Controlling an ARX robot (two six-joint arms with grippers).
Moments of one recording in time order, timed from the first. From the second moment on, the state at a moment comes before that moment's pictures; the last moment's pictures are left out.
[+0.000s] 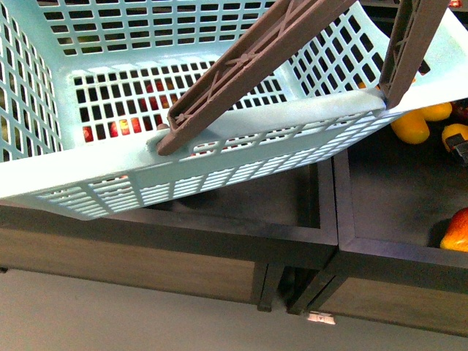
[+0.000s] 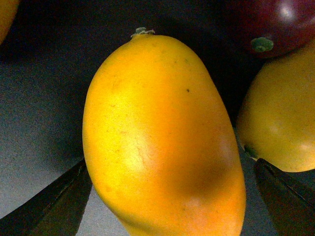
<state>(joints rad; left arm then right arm) -0.55 1.69 1.47 -0.42 0.29 -0.83 -0.34 2.93 2.25 -0.28 0.02 -0.68</state>
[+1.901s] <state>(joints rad) -0.55 1.69 1.47 -0.42 0.29 -0.83 -0.41 1.75 1.00 0.36 -0.54 -0.35</state>
